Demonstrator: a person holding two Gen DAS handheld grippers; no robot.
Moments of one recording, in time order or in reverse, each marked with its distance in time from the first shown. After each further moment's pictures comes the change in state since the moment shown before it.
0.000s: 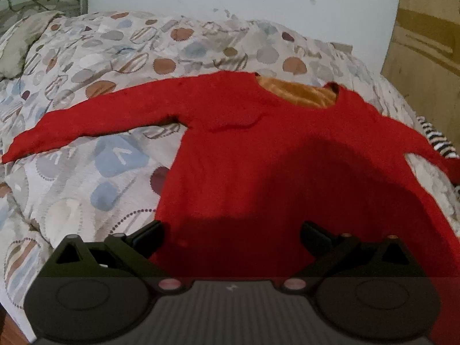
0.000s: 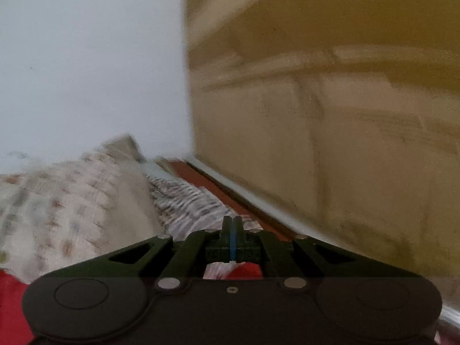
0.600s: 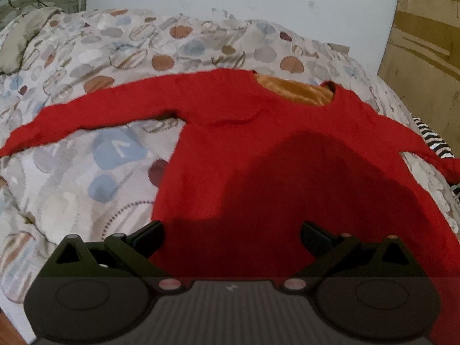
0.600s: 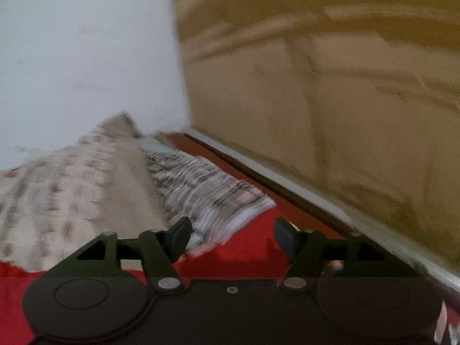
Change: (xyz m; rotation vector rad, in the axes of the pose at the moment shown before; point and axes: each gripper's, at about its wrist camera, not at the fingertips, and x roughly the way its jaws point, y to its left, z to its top) left arm 0.007 0.000 -0.011 0.005 0.010 -0.015; right arm 0.026 -0.029 -0.028 0.132 0.181 -0.062
